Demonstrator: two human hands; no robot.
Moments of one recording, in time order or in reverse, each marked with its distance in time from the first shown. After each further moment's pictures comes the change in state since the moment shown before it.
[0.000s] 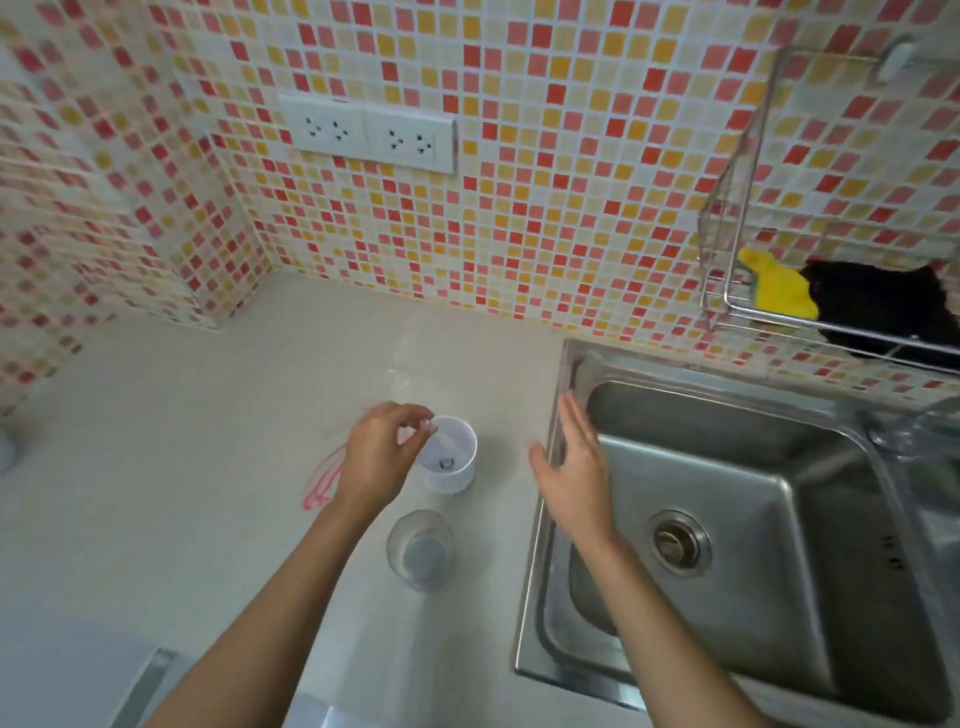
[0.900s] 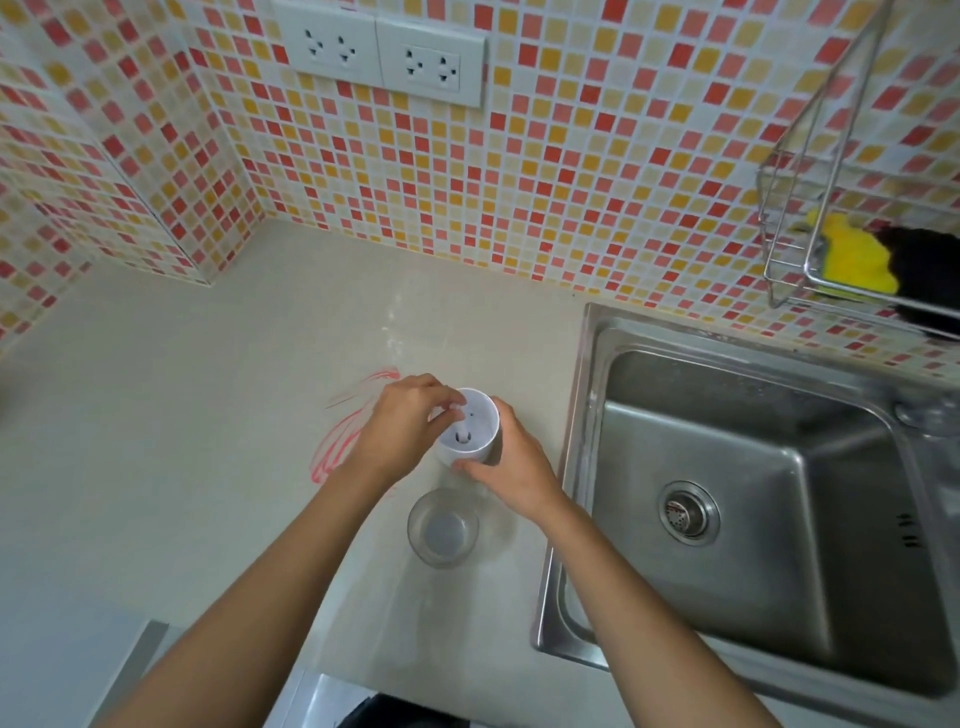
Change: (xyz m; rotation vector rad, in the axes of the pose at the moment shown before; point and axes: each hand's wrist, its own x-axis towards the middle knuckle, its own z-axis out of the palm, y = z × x) left_hand 0.020 -0.026 0.011 0.065 -0.181 0.216; right_hand -0.003 -0.012 0.080 0.212 -0.455 0.128
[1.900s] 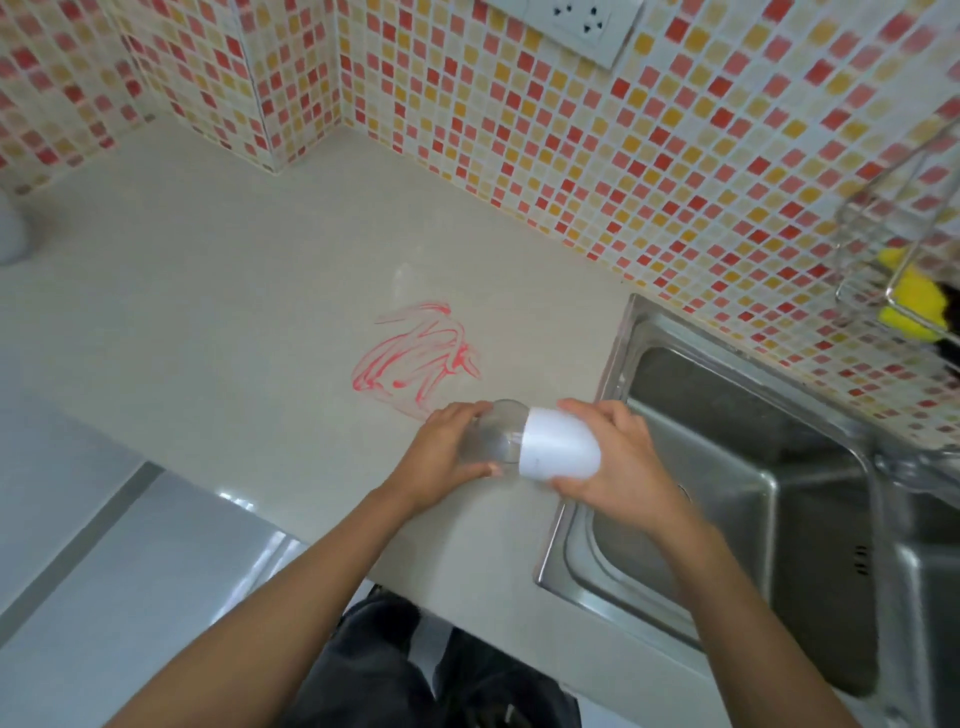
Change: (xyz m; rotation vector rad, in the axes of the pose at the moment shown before) left_hand -0.111 -0.024 0.064 -0.409 -0.083 -0.168; right_hand -0.078 -0.030 -0.052 -0.711 -0.101 -0.078
